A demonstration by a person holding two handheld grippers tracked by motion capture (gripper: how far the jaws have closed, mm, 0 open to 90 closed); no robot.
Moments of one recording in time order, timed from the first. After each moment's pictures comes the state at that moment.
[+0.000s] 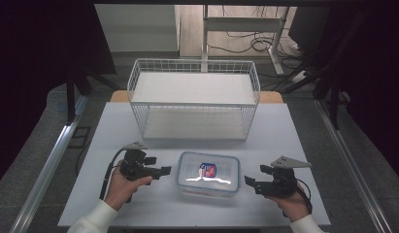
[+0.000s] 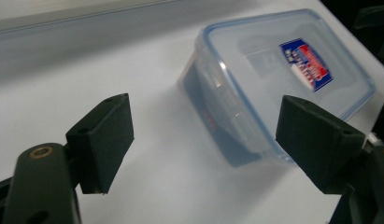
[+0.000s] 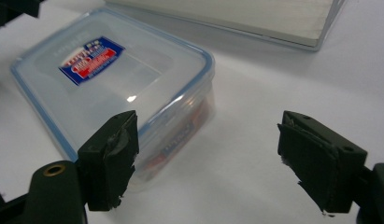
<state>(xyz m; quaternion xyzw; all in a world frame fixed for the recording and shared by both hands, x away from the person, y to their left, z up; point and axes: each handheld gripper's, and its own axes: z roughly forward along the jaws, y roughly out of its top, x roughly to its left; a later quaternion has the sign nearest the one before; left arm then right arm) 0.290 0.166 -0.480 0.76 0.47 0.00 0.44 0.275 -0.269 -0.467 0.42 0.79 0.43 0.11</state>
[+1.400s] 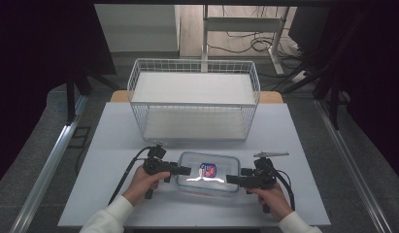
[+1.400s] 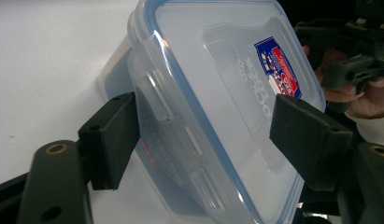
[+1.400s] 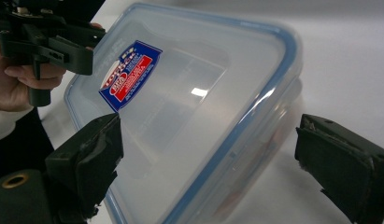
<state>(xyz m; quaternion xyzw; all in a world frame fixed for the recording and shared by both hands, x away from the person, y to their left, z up) 0.328 0.130 -0.518 0.74 0.46 -0.17 0.46 0.310 -0.232 -0.497 0.47 0.76 0.44 -0.07</state>
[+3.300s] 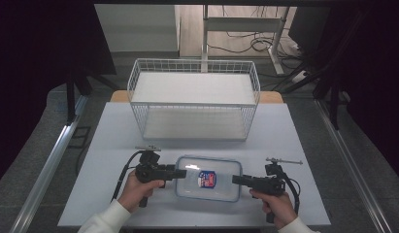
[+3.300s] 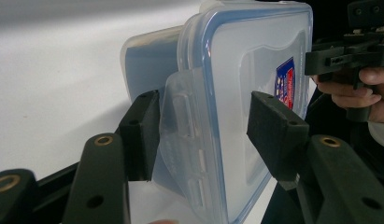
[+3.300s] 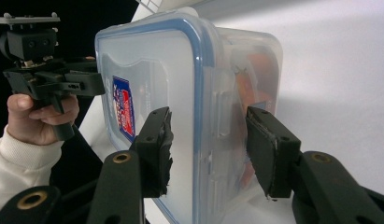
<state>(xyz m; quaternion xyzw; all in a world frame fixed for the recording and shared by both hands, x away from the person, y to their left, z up) 0.290 0.135 -0.486 0.74 0.45 -0.10 0.48 0.282 -0.249 -0.480 0.53 0.70 0.47 -0.11</state>
